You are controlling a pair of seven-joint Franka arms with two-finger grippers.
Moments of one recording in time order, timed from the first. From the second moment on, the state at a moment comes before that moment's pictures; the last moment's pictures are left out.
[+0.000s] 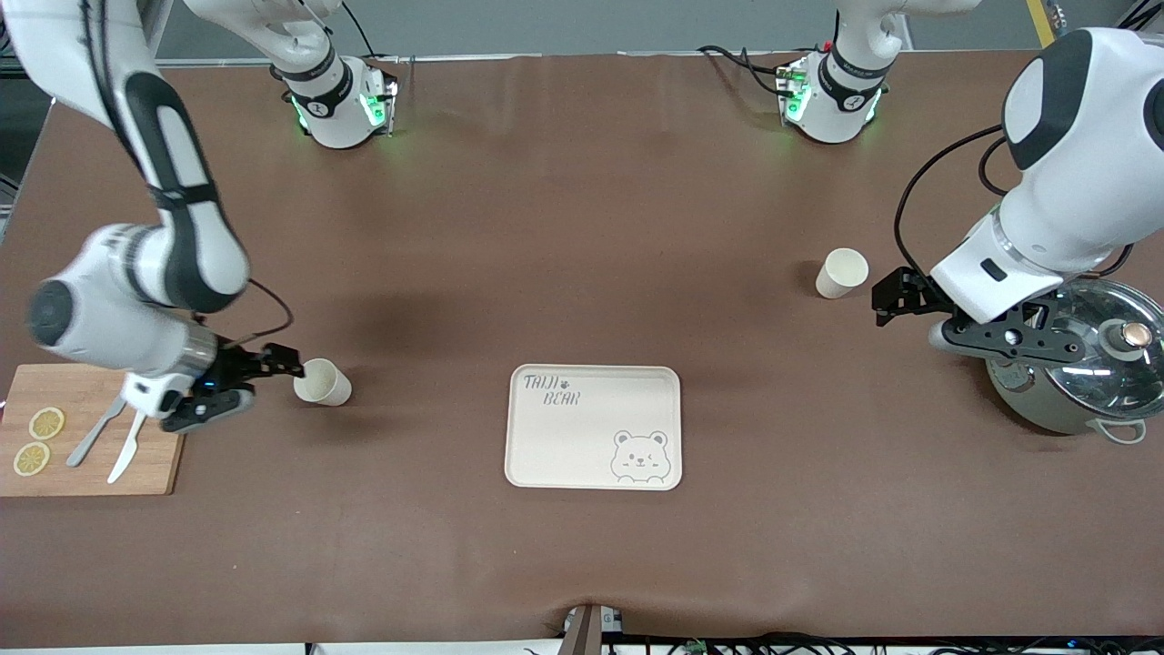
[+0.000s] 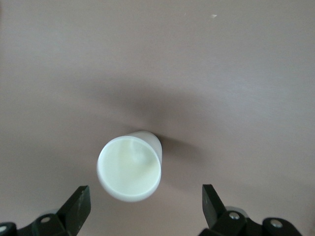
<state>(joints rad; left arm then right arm) -0.17 0.20 -0.05 -1.51 0.01 1.76 -0.02 0.04 0.35 -0.09 -1.75 0.22 2.01 -0.46</state>
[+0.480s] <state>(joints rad) -0.16 0.22 -0.05 -1.49 0.01 1.75 -0.02 0.10 0.31 -0.10 -1.36 0.13 1.55 0.07</state>
